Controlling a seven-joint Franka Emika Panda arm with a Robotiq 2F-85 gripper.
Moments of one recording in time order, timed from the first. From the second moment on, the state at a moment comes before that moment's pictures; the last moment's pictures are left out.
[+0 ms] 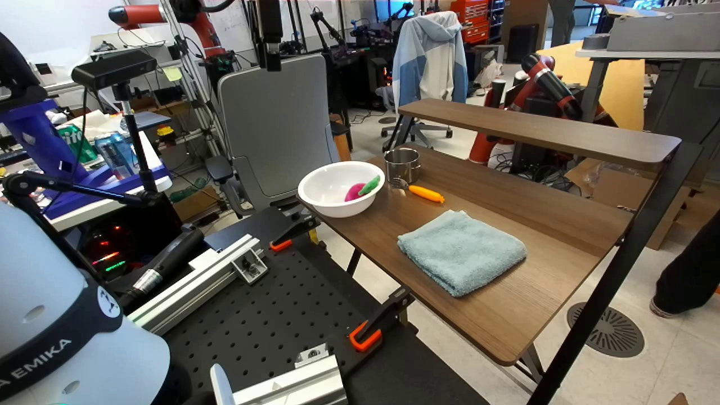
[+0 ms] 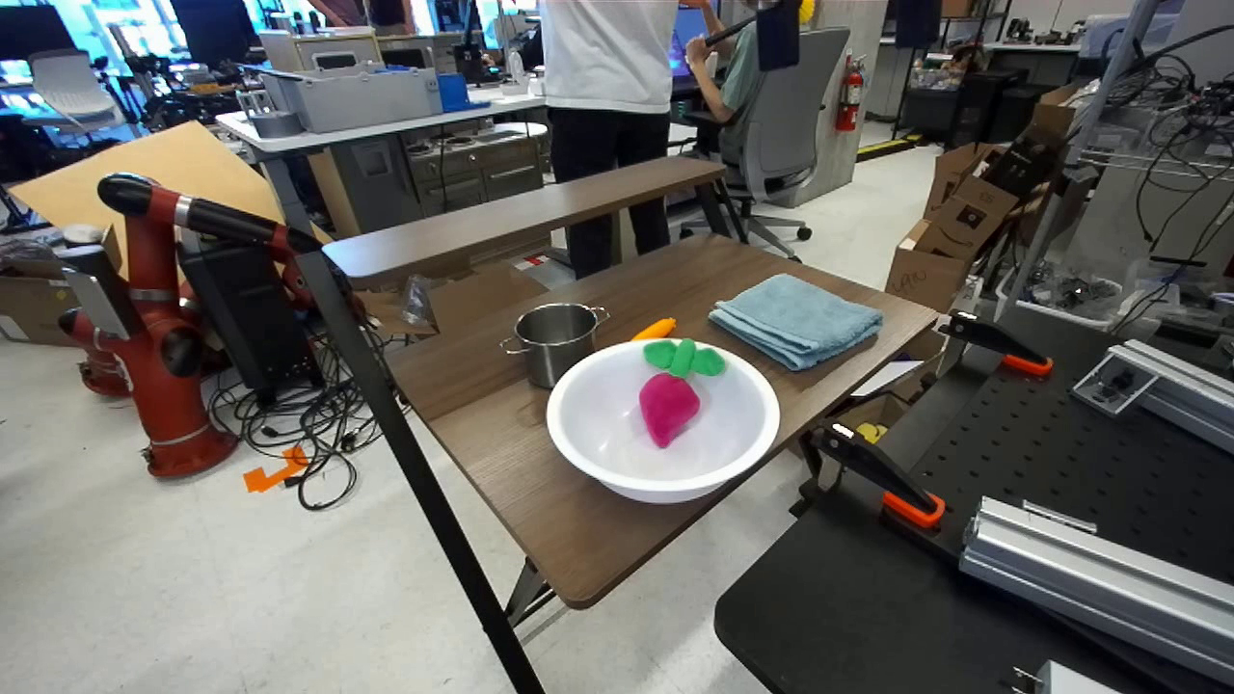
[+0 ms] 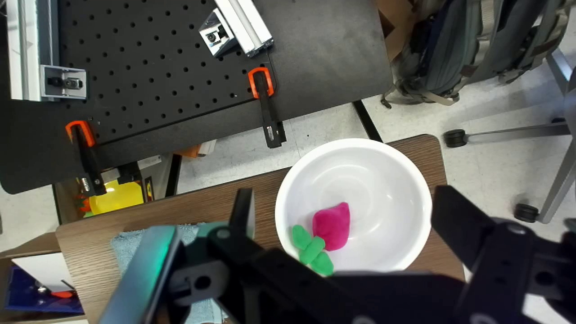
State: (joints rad) arm 0.10 -0.30 0.32 -2.36 0.15 1.91 0.56
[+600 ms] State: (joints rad) arm 0.10 -0.25 0.30 -2.35 0.15 1.97 0.58
